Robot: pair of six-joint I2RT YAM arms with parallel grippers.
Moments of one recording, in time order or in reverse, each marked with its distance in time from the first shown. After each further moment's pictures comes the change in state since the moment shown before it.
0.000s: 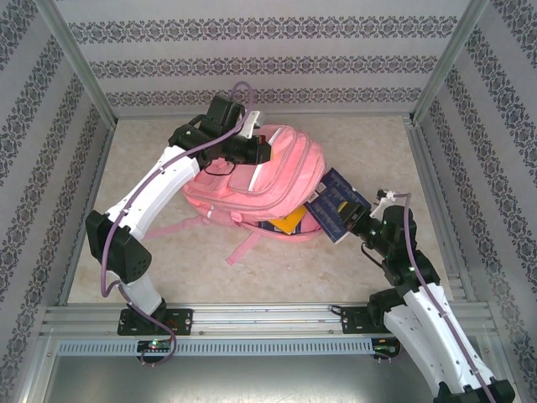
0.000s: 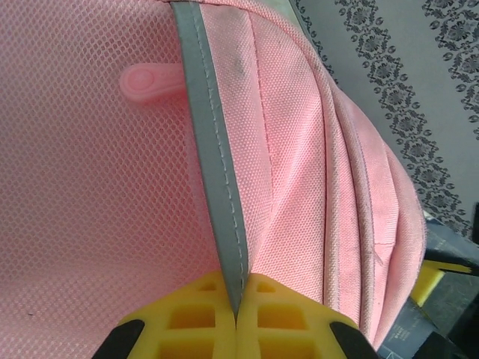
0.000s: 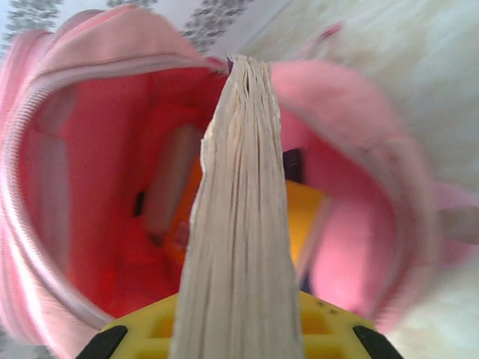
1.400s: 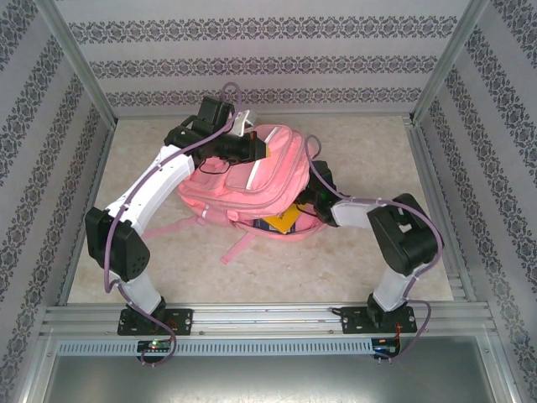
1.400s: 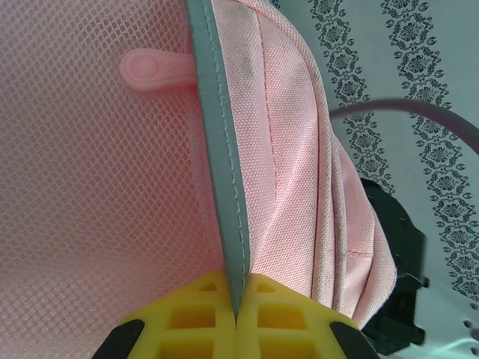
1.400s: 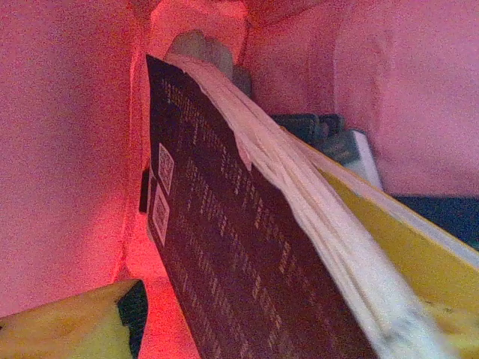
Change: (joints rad) left arm 0.074 0.003 -0.089 0.119 0.152 -0.124; right arm 0.219 1.172 0.332 0.781 -0.113 0.113
